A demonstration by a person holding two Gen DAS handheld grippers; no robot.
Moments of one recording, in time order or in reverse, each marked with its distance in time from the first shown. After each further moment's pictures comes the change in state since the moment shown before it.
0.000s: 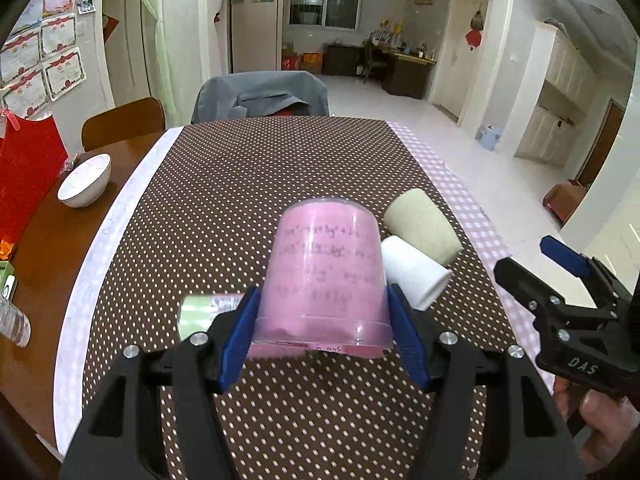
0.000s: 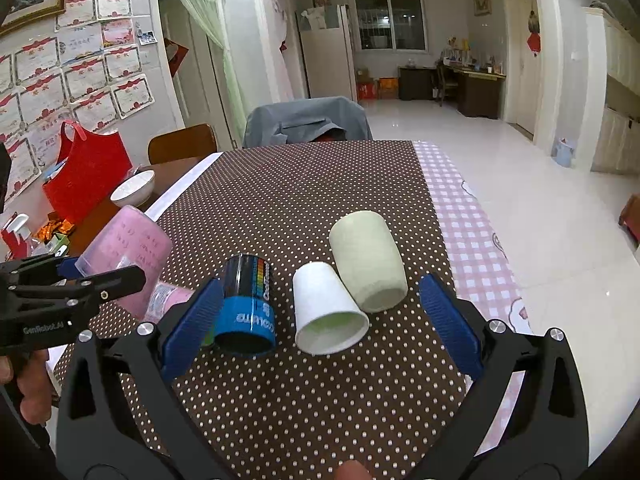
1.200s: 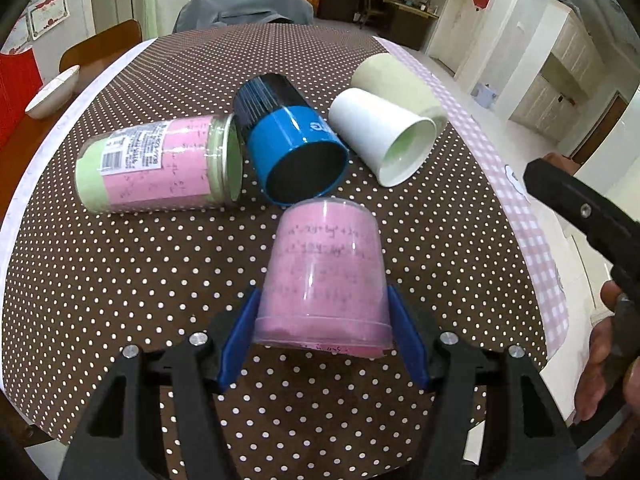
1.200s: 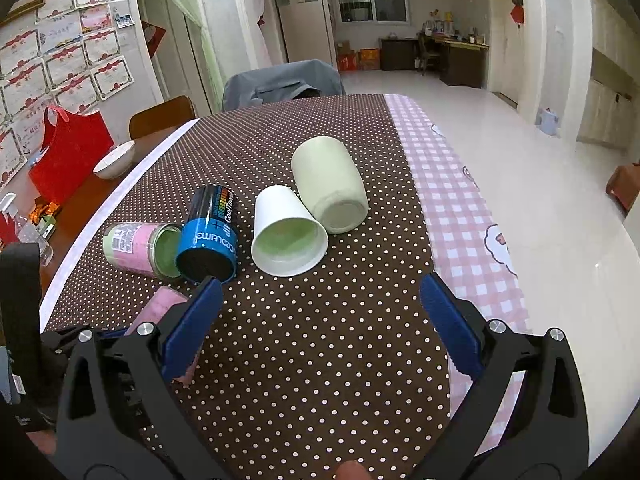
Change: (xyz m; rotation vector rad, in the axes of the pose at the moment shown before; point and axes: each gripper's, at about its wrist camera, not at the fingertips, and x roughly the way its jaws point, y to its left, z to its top) left arm 0.073 -0.037 -0.106 -0.050 0.215 -0.067; right arm 0.000 -0.029 -0.056 0.052 0.107 -0.056
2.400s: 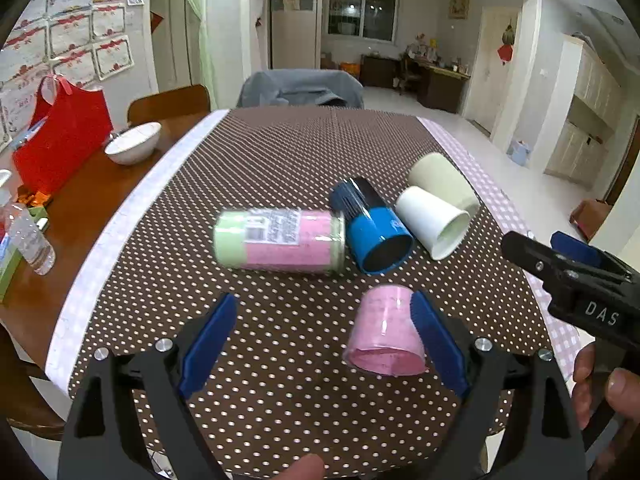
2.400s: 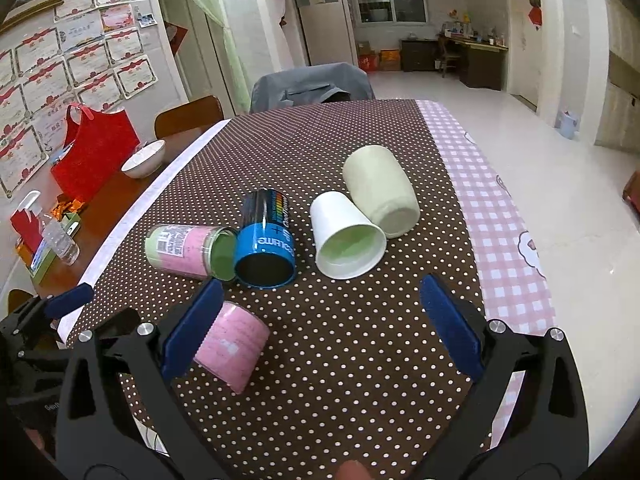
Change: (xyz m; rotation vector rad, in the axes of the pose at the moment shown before) left arm -0.106 0.037 -0.006 -0.036 -0.278 0.191; right arm -0.018 0.048 0.008 -0.023 -0.007 0.073
